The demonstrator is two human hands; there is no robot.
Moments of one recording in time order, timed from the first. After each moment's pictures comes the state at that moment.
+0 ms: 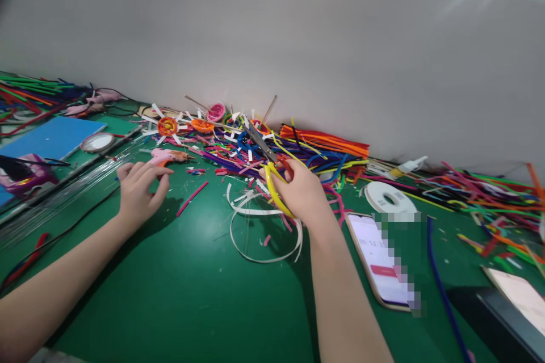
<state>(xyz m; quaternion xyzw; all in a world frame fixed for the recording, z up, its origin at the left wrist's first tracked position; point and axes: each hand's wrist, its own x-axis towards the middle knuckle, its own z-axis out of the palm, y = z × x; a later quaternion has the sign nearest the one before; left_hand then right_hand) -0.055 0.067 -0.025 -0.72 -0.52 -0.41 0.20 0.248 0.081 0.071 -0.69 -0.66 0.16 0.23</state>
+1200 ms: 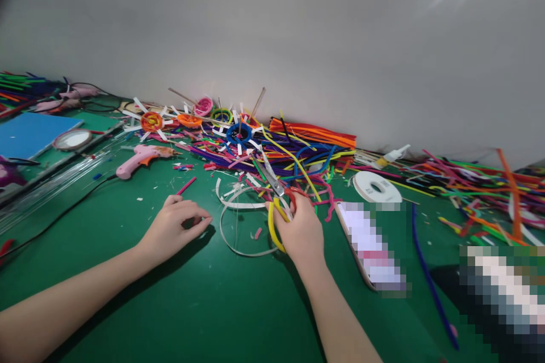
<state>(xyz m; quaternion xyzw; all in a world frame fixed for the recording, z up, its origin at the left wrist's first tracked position) 0.027 0.022 -0.032 -0.81 -0.48 -0.30 -0.16 0.280 0.028 -0.014 -0.74 -0.61 0.08 0.28</state>
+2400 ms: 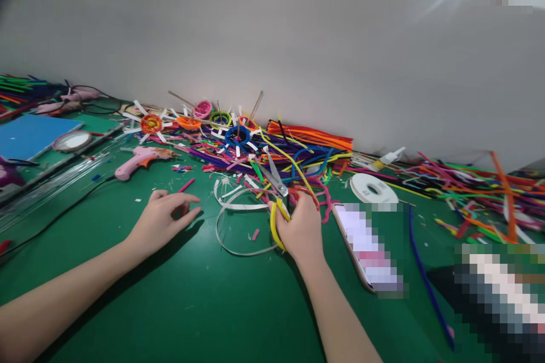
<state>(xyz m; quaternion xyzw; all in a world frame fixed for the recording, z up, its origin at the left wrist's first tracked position) 0.009 0.031 -0.034 -0.78 -0.54 -0.29 -0.12 0.298 0.039 -0.030 -0.69 -0.66 -0.01 0.31</state>
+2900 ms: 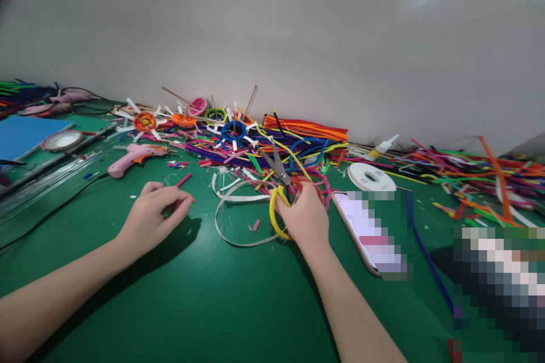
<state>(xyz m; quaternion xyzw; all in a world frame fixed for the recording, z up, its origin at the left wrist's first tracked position) 0.010 0.022 -0.028 -0.81 -0.46 -0.37 -0.04 0.292 0.037 -0.021 -0.78 -0.56 0.06 0.28</state>
